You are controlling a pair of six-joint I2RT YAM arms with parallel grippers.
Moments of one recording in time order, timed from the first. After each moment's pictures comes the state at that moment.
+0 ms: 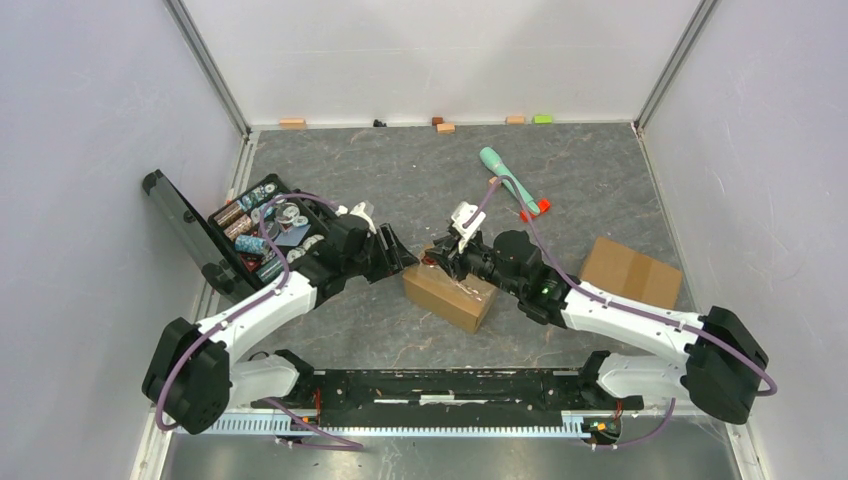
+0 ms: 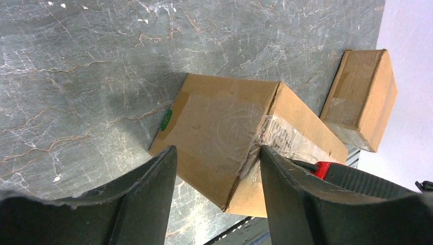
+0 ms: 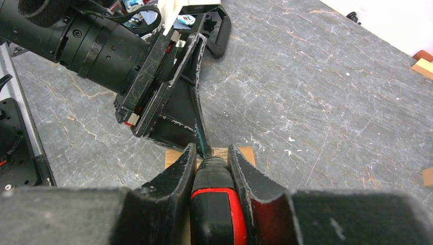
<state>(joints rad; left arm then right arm) -0.55 1.18 0.65 -0.16 0.13 -0.86 0.93 1.19 0.69 0.36 -0.02 -0.01</state>
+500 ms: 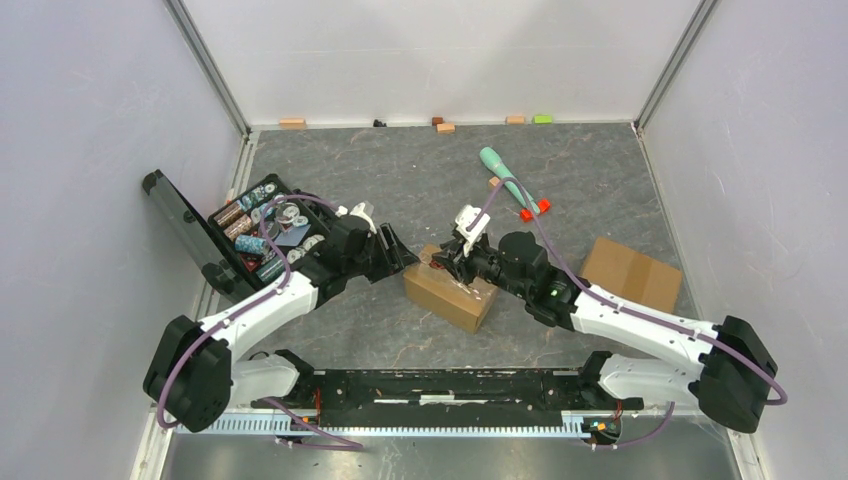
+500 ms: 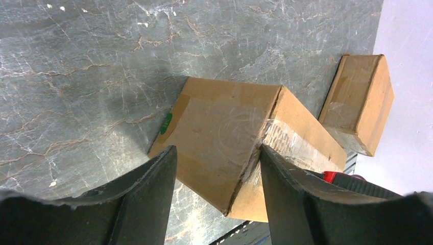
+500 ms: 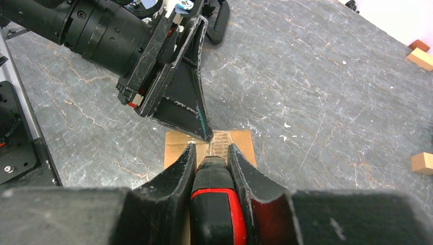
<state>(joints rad) -0.56 1.19 0.64 -0.13 0.12 -0.88 0.93 1.13 0.69 0.25 -0.02 -0.03</state>
